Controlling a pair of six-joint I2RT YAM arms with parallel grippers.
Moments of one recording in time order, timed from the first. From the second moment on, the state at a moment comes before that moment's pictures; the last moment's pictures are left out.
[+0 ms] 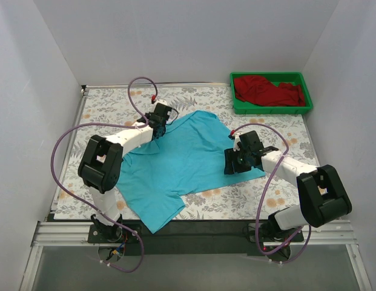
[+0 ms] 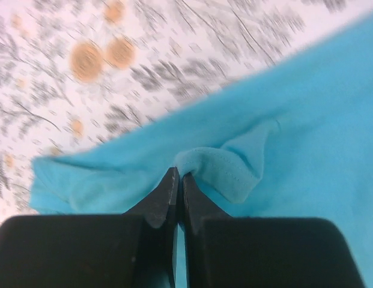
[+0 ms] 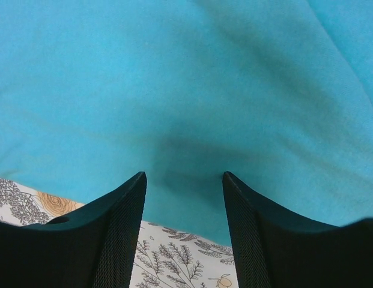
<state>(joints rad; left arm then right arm) -0.49 1.85 1.25 -0.32 -0.59 -0.19 0.42 1.42 0.69 -0.32 -0.24 0.17</state>
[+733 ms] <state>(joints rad) -0.25 2.36 1.60 0.49 -0.69 0.57 0.41 1.39 0.64 -0.28 -0.35 0.21</state>
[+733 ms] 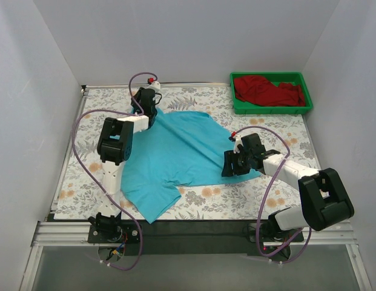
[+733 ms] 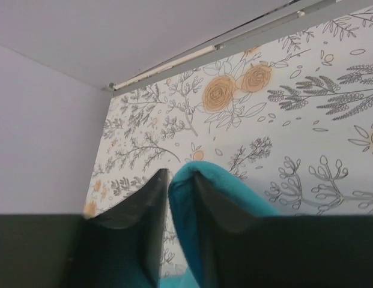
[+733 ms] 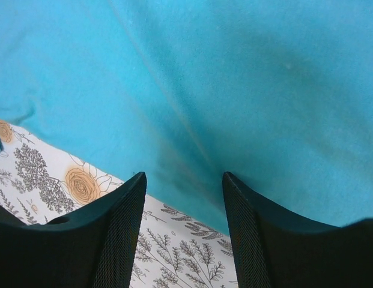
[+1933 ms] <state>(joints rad) -0.35 1.70 1.05 -0.56 -0.30 -0.57 0.57 1.55 0.95 -0.41 -0.30 0.14</state>
